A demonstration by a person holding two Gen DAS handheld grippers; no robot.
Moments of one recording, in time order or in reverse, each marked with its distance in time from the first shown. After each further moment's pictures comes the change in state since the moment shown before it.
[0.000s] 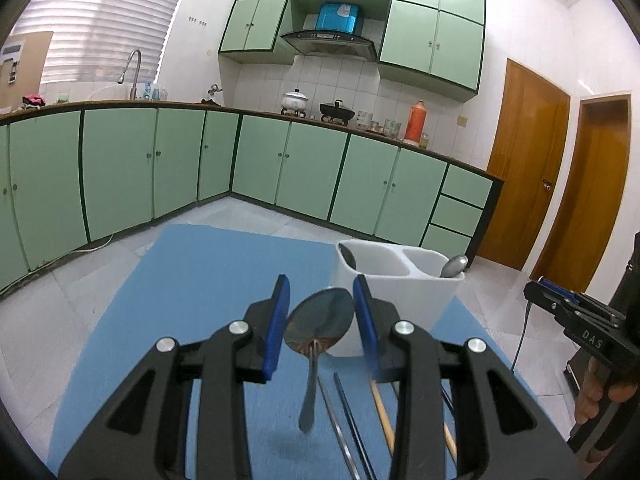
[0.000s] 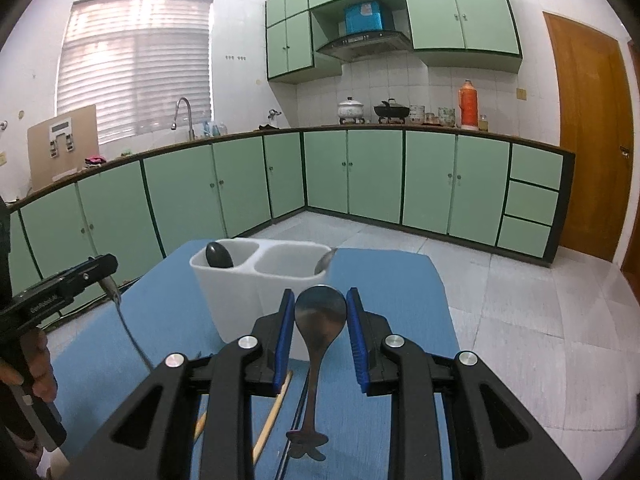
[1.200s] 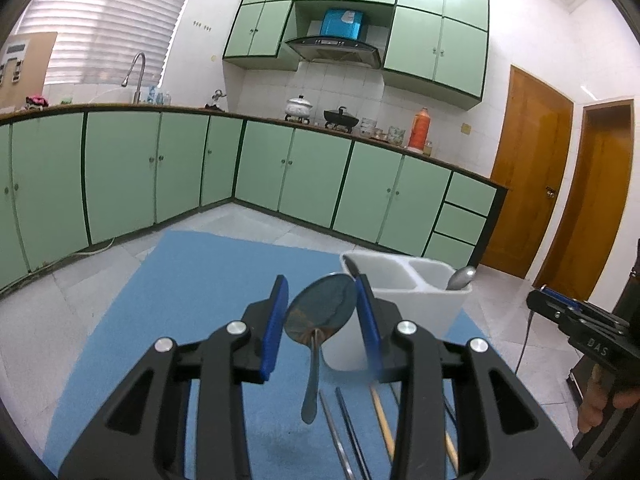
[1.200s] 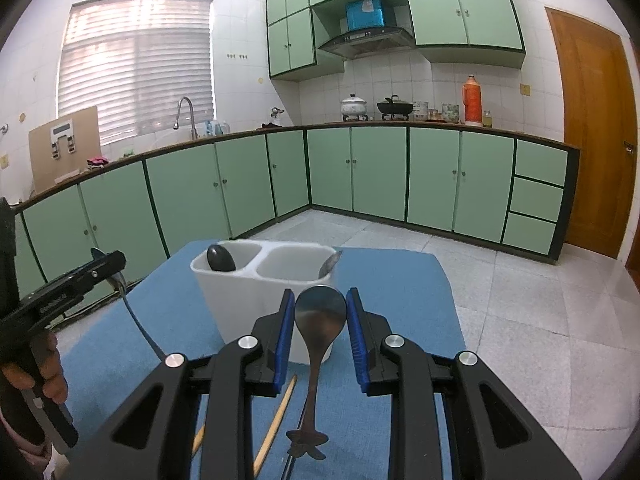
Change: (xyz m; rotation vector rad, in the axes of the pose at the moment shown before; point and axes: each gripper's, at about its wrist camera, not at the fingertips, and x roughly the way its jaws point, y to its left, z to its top) left arm 0.004 0.006 0.005 -0.011 -0.035 0.002; right arm 0.010 0.000 0.005 0.012 0.007 0.018
